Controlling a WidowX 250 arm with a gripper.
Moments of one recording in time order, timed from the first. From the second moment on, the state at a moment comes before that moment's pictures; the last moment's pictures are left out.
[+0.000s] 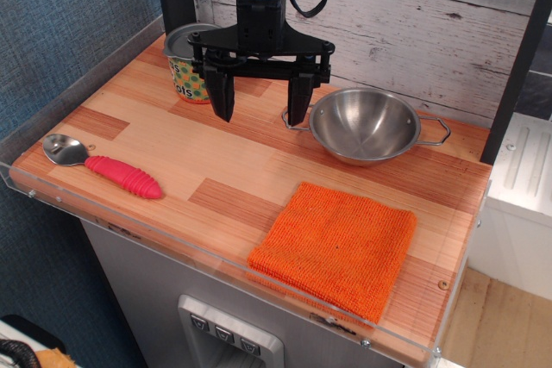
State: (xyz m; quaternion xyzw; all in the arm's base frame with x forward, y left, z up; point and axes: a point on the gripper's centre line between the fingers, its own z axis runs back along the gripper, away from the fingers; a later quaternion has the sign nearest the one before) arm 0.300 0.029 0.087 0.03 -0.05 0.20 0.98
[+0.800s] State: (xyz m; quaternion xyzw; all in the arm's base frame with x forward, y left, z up) arm 0.257 0.089 0.073 0.00 -0.01 0.45 0.89
